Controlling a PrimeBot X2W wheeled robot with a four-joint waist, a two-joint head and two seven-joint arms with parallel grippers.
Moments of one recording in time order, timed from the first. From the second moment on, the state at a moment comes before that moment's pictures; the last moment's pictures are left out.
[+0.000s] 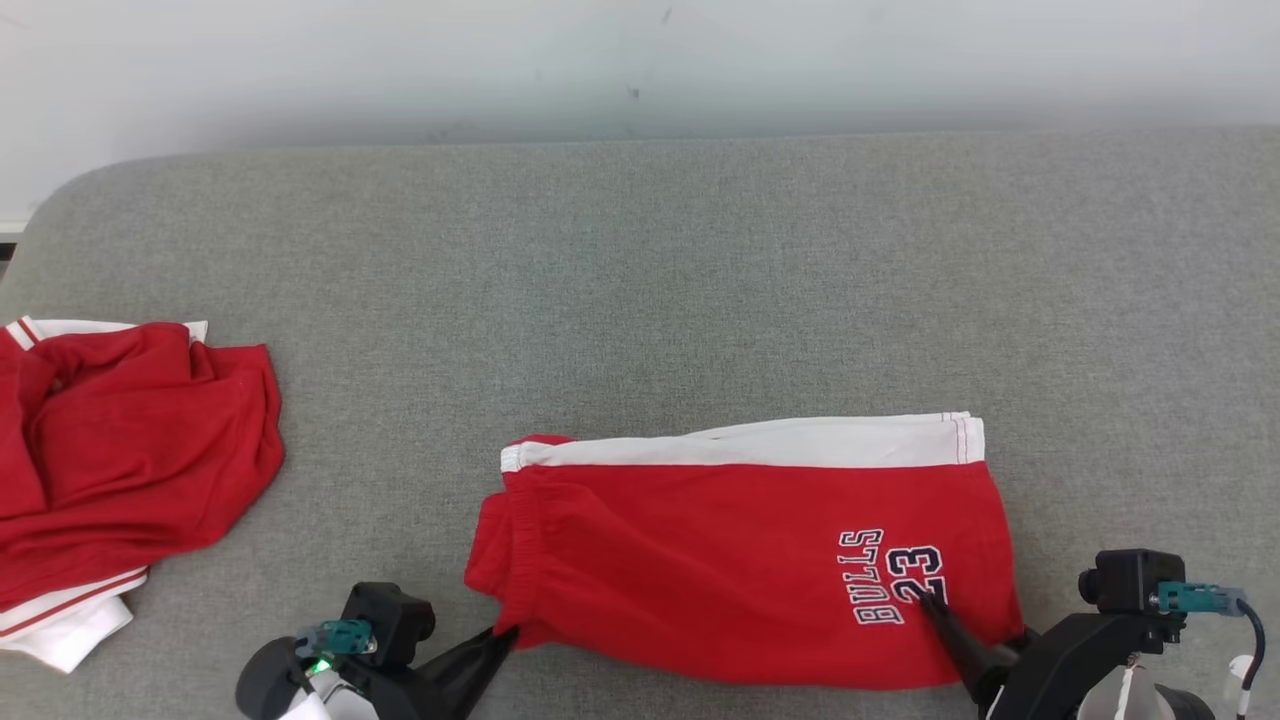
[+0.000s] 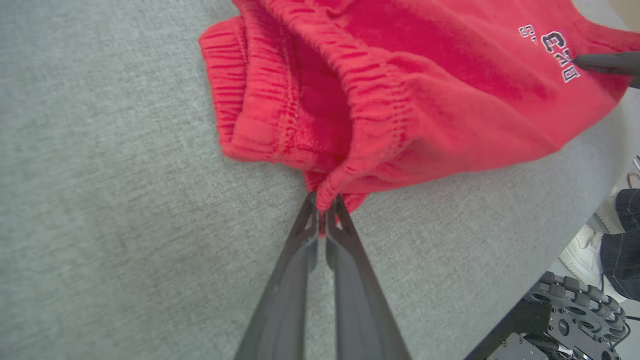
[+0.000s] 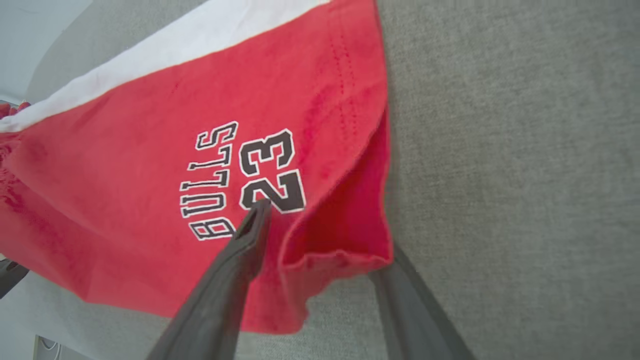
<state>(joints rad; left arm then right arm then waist) -0.33 0.43 -0.86 0.28 -0.64 -0.09 0.09 0.06 -0.22 0.12 0.00 0.72 -0.09 0.43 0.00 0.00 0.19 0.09</state>
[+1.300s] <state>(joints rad) -0.11 0.40 -0.50 0.04 -0.73 0.12 -0.23 0.04 -0.14 0.01 -0.15 0.59 -0.12 0.15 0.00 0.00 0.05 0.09</state>
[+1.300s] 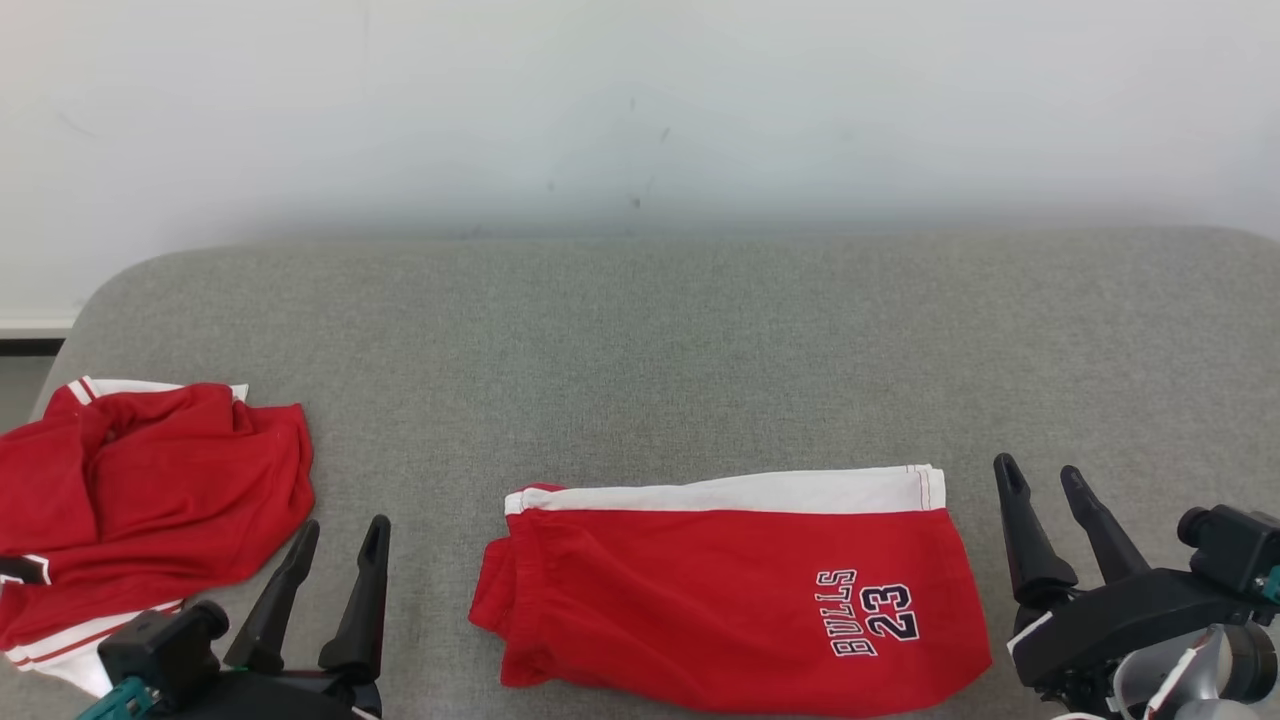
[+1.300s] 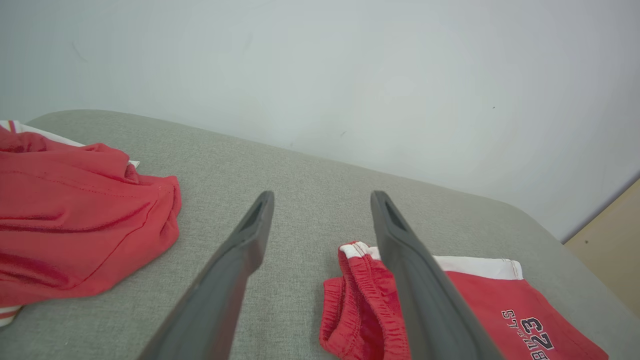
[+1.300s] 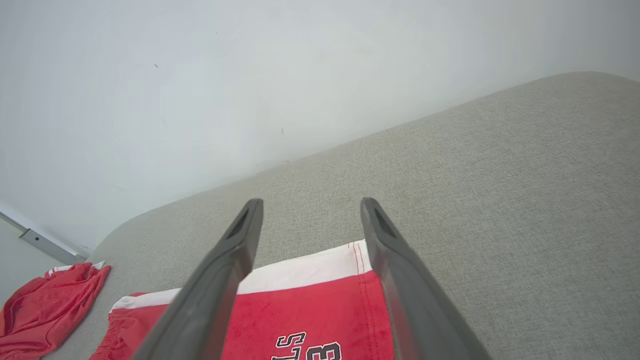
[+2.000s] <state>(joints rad) 0.03 0.39 -0.43 0.04 -0.71 0.12 -0.17 0.03 -0.14 0.02 -0.01 0.52 -0.12 0.17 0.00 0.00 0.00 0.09</state>
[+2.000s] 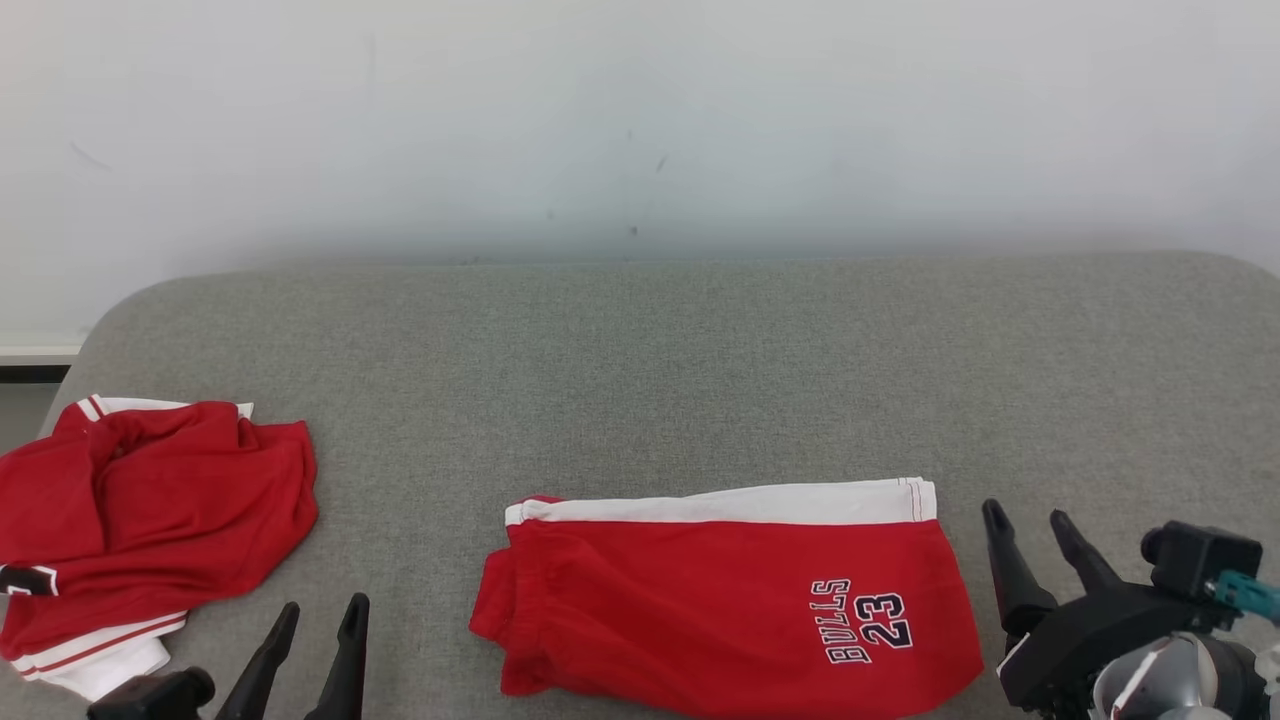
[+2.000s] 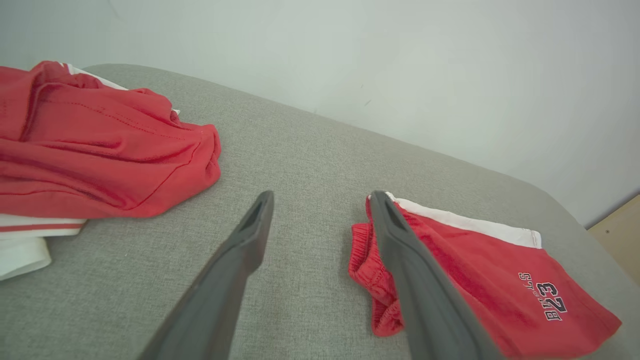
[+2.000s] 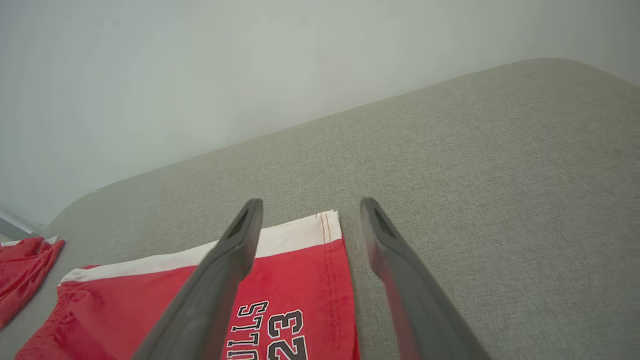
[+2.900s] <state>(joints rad) 0.03 0.35 -0.44 -0.01 -0.65 0.12 -0.03 -0.18 -0.18 -0.03 0.26 0.43 -0.13 0.83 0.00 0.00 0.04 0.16</state>
